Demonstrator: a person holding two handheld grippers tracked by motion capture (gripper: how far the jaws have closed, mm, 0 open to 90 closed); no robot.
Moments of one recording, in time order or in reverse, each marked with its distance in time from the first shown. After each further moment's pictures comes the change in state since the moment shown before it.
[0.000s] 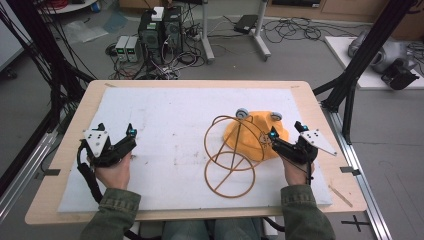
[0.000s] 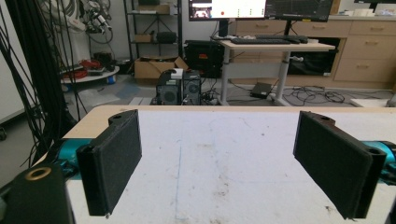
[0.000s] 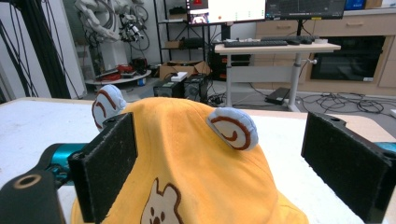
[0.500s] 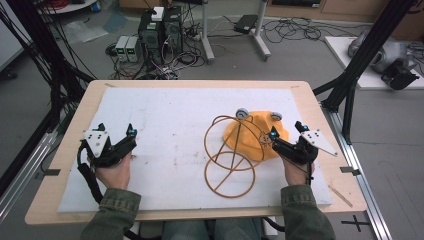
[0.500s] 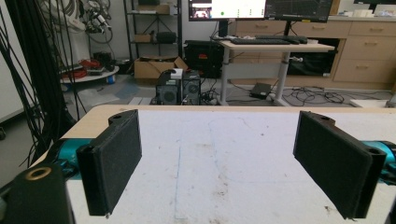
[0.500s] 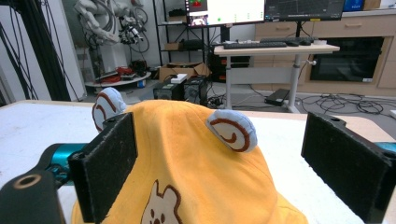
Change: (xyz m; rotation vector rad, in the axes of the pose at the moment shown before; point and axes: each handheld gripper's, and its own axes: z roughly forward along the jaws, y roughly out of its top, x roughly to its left) left arm 0.000 -0.001 0.000 0.002 -0.002 -0.003; right arm 0.000 0.001 -0.001 -0.006 -0.001 0.001
